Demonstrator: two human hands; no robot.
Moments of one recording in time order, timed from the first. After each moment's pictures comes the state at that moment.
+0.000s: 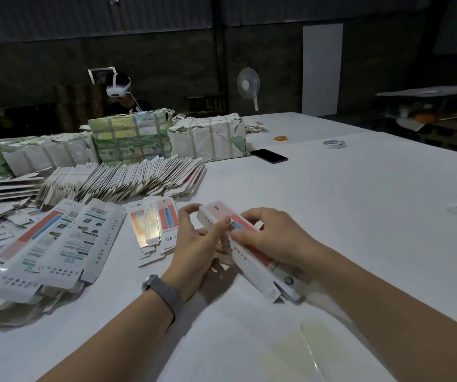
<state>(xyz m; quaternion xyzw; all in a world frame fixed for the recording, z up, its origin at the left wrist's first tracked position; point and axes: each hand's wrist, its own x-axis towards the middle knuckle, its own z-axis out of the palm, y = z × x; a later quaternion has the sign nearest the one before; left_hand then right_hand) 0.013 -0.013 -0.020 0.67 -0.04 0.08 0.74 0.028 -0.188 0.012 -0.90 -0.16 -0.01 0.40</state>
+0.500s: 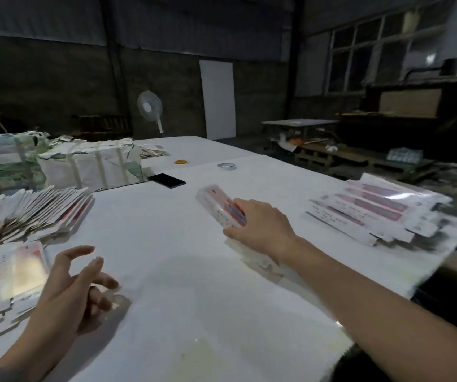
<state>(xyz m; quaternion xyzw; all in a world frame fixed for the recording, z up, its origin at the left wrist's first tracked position) 0.026 -0.008 -0.033 0.68 -0.06 0.10 0.72 0.011 -0.336 0.045 -0.98 0.01 -0.15 0.16</state>
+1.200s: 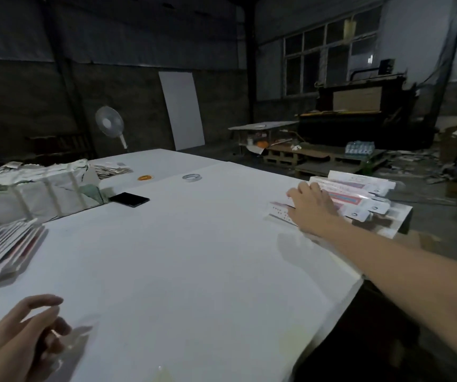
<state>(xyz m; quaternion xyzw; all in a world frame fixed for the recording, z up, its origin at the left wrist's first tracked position) 0.034 -0.005 -0.037 0.71 -0.05 0.00 0.70 -0.001 -0.536 0.031 -0.95 0.22 -0.22 -0.09</state>
